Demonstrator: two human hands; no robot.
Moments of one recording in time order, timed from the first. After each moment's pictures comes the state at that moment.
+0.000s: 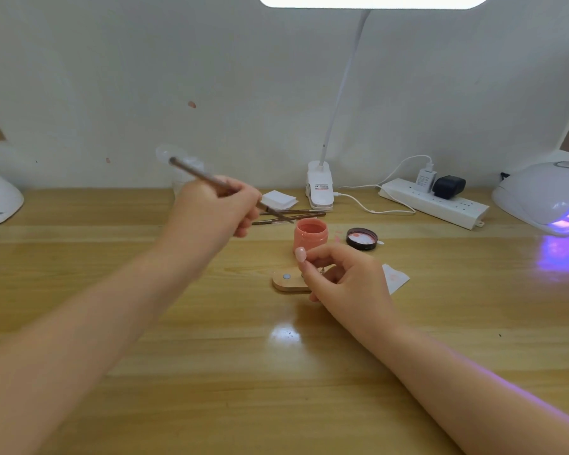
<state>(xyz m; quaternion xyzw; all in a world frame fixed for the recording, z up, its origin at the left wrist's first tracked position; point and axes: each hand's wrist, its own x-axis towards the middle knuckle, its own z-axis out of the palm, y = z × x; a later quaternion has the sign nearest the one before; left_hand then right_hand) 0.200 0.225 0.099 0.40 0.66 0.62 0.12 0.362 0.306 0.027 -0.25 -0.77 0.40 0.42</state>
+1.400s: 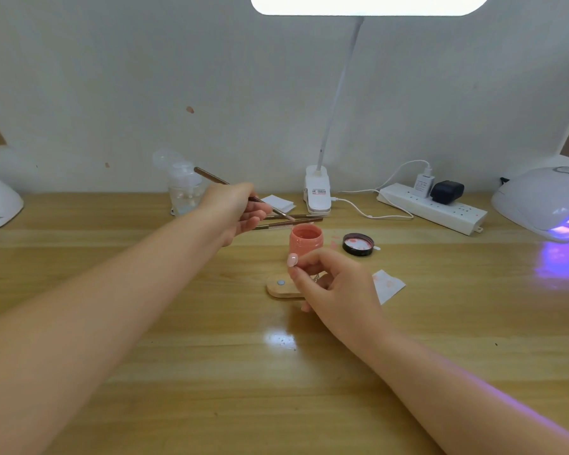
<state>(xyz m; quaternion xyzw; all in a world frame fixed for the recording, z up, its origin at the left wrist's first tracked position) 0.175 0.296 0.100 0.20 0.69 0.63 0.31 0.360 0.308 0.026 -0.26 -0.78 0.41 0.39</state>
